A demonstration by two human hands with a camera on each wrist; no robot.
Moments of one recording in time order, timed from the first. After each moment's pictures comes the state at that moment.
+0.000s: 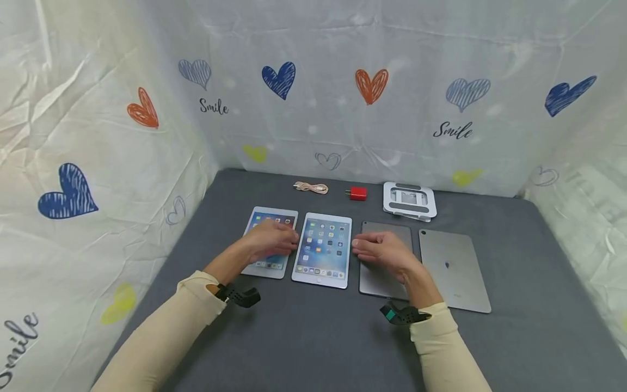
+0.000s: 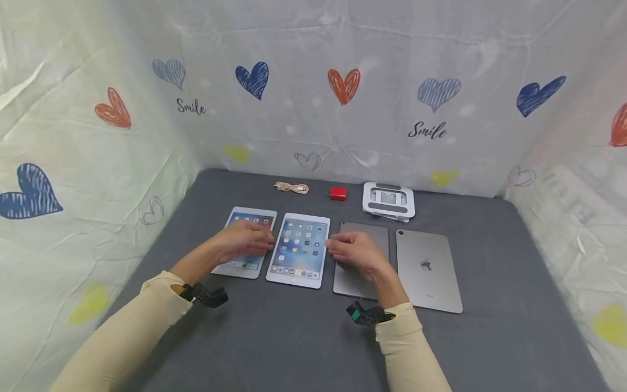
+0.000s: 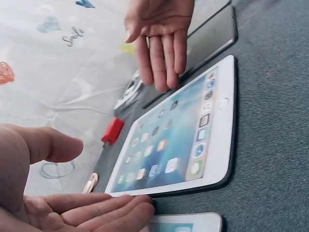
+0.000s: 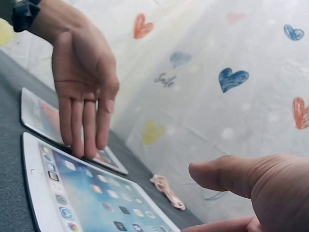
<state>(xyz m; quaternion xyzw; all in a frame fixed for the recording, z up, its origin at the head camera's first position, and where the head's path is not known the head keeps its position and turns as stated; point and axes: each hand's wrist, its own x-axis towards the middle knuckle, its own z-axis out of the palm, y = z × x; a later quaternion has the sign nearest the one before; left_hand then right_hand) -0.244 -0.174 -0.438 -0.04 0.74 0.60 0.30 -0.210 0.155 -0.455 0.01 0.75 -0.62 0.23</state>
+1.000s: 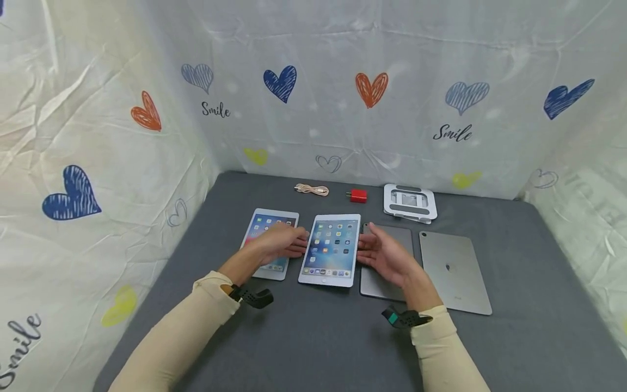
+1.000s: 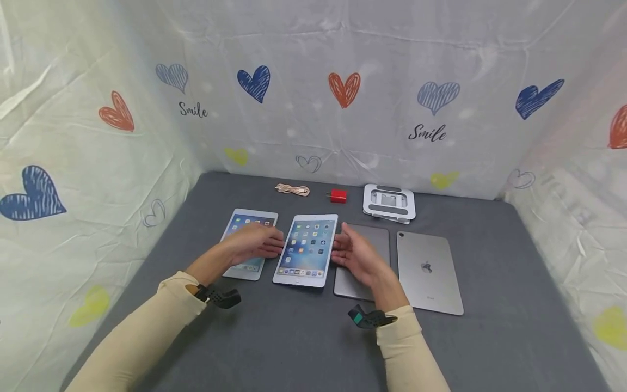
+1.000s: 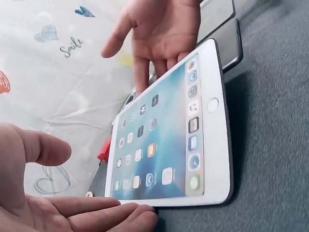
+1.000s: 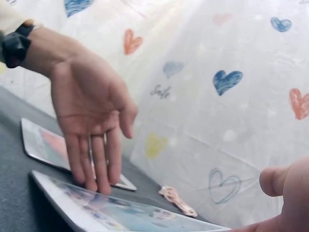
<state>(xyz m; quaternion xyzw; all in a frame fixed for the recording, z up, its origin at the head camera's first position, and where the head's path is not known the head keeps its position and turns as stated) -0.244 -0.148 -0.438 -0.06 0.73 0.60 0.31 -0.209 0.151 -0.464 0.05 0.62 -0.74 0.26</state>
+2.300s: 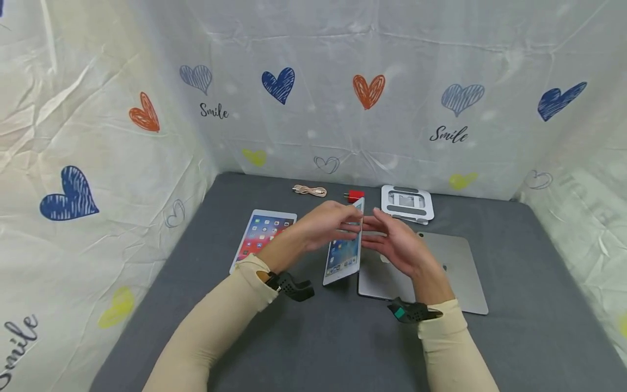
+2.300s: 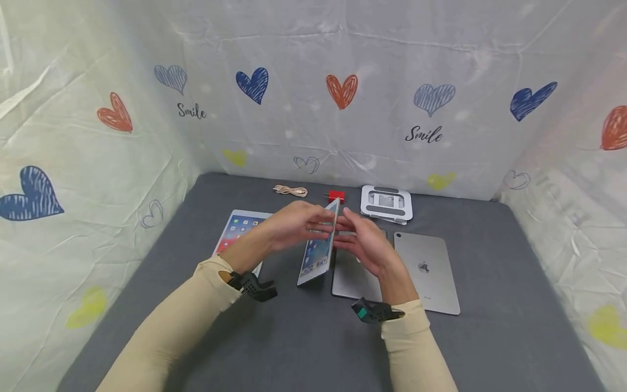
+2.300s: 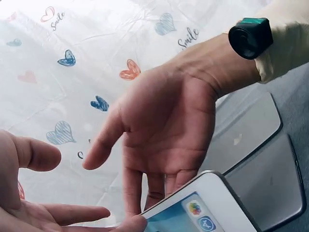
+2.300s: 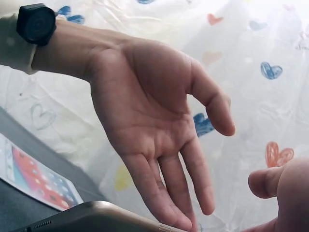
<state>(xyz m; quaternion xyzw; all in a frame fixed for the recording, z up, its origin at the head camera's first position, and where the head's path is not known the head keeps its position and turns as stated) -0.237 -0.049 -0.366 0.07 0.68 0.66 0.33 -0.205 0.168 -0.410 -0.03 0.65 -0.73 0.22</state>
